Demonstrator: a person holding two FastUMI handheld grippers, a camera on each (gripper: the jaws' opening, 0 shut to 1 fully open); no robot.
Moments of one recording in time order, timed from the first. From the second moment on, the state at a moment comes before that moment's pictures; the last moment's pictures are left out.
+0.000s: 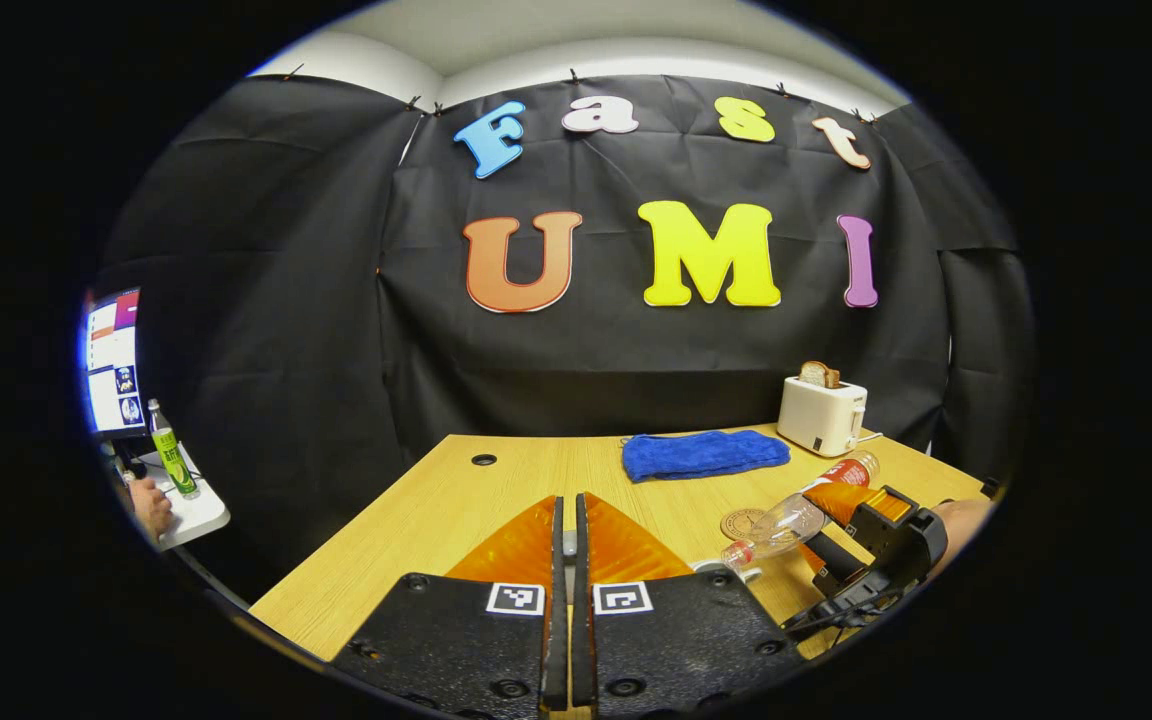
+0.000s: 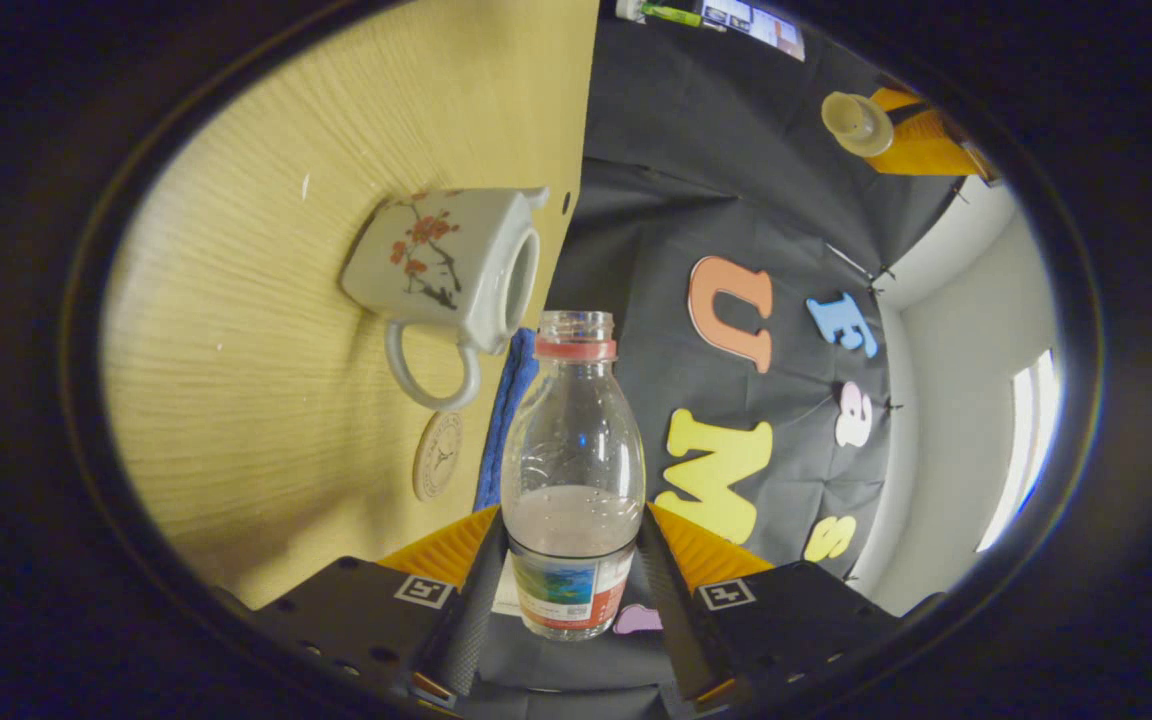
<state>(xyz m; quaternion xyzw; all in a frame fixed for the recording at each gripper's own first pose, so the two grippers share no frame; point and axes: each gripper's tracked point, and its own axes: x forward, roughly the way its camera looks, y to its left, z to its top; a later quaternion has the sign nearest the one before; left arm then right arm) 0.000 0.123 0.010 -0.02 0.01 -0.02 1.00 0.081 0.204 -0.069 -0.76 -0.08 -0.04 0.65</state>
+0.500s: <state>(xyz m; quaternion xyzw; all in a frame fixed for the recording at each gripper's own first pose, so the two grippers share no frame) -0.001 0.123 0.010 -0.02 0.01 -0.02 1.00 0.075 0.201 -0.054 -0.80 -0.10 -0.06 0.59</state>
